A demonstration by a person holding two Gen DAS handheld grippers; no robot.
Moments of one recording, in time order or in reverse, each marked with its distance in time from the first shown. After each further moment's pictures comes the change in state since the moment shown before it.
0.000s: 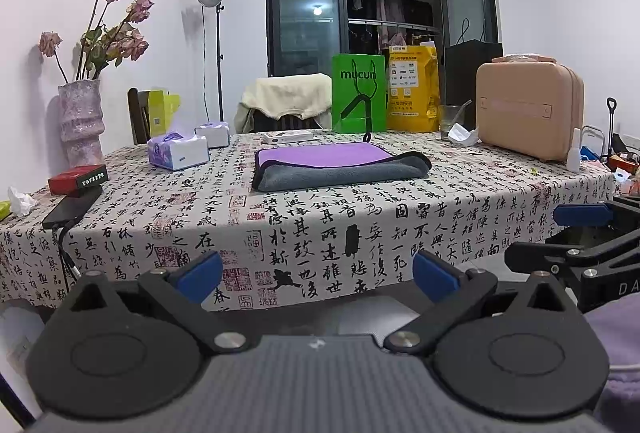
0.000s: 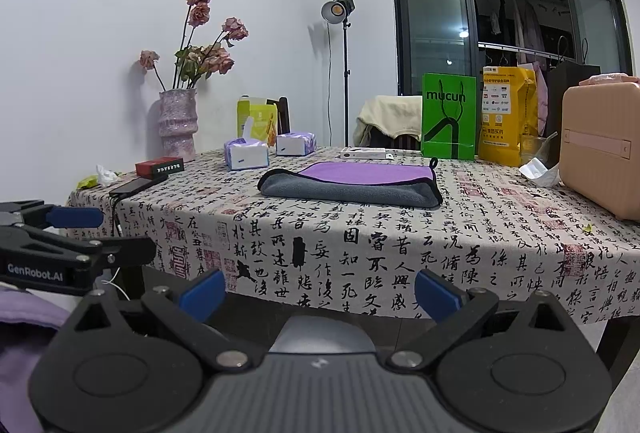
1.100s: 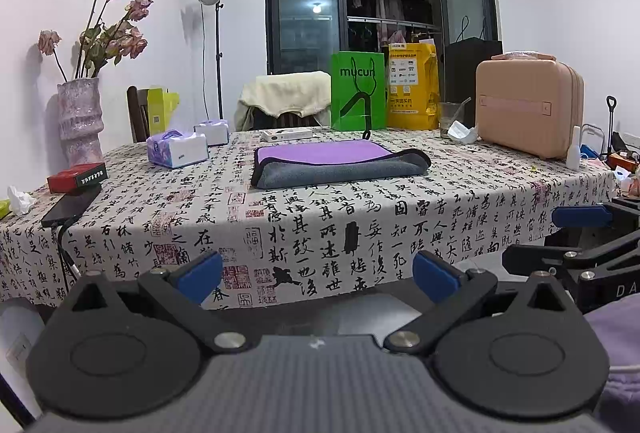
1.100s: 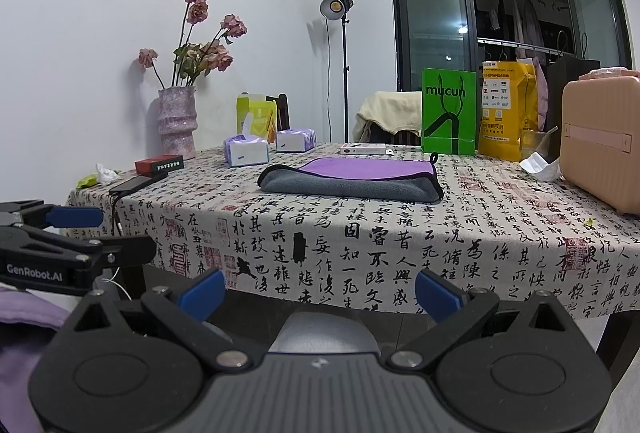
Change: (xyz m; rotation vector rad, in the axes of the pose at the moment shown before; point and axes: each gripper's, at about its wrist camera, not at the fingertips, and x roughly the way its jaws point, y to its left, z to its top) left arm 0.000 -0.001 0.000 0.002 0.000 0.002; right arm 0.002 0.001 -0.004 0.009 0.010 0.002
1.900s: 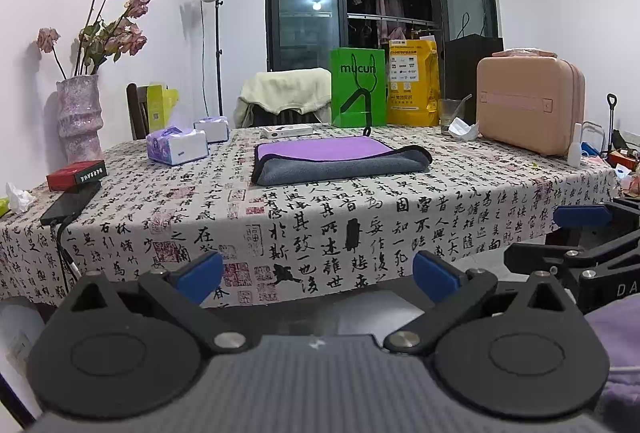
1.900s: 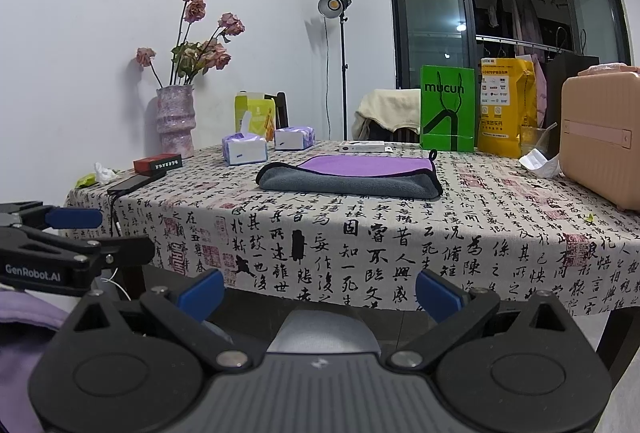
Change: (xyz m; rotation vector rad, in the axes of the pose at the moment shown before) left arm 0.004 0.002 -0.004 0.002 0.007 0.004; right arm 0.001 -0.001 0.000 0.009 0.006 -0.002
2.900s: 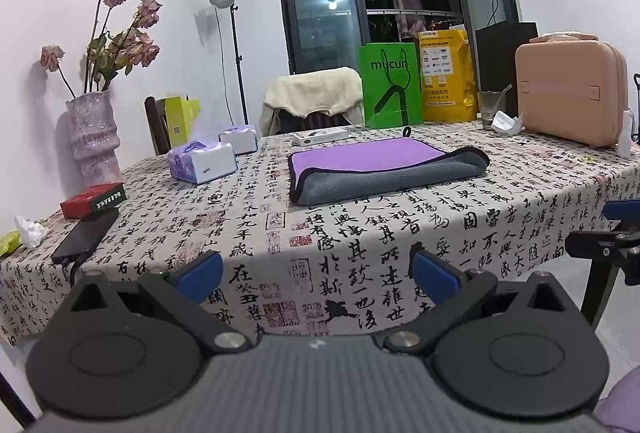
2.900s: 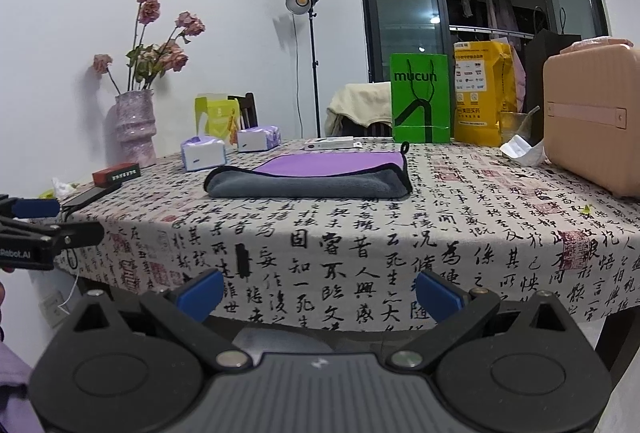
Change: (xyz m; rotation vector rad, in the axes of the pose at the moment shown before) left arm 0.061 0.026 0.026 0.060 0.011 0.091; right arm 0.058 -0.047 0.010 0.059 0.006 -0.061
